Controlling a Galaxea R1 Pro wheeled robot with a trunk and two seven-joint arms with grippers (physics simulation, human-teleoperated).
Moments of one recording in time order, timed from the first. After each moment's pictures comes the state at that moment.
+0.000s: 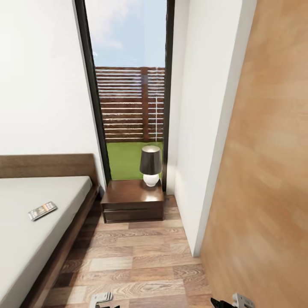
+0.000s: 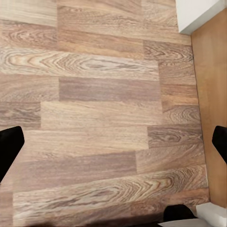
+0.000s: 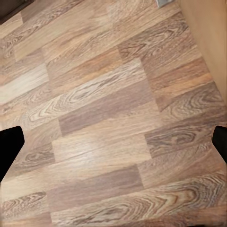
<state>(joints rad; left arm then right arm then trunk) -0.43 0.02 0.30 -0.07 -0.11 -0.10 -0.36 -0.41 -0.15 -0.36 -0.11 -0.09 -0.04 0.40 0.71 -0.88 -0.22</state>
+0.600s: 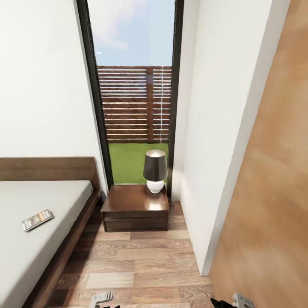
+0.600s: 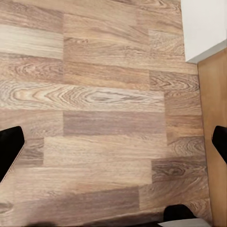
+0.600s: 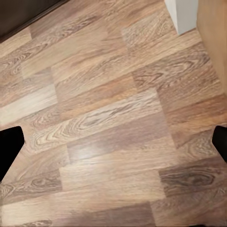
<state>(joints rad) -0.43 0.02 0.30 -0.07 -0.11 -0.10 -0.36 -0.41 -0.15 -0.36 -0.11 -0.09 -0.04 0.40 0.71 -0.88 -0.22</state>
